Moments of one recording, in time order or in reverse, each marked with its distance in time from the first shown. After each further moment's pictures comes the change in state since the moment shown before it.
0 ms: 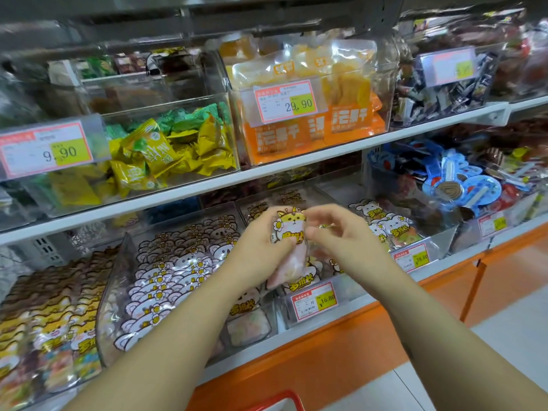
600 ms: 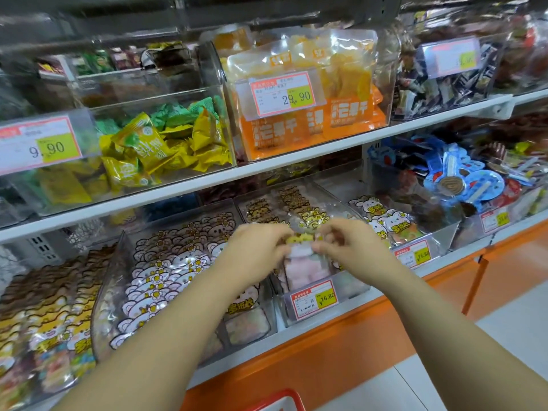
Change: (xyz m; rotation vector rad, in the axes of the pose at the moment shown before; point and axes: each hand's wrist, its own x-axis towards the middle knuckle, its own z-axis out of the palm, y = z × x) left_hand 0.013 -0.006 -0.003 0.752 -0.133 0.159; right_hand 0.027 0.047 -0.020 -0.504 -0.020 -0.095
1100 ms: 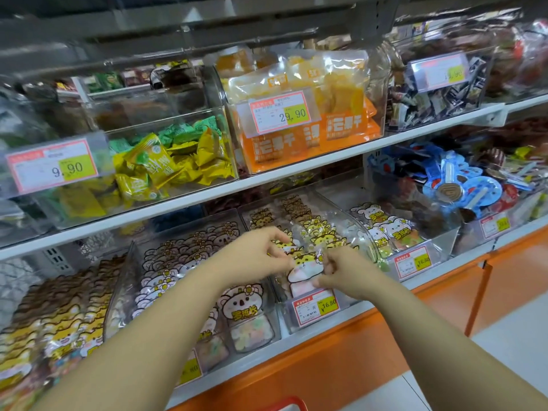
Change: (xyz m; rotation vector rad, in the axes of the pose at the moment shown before) left_hand -0.004 -0.009 -0.017 -0.395 -0.285 -0.164; right_hand -0.001 0.019 0.018 -0.193 -0.228 0.200
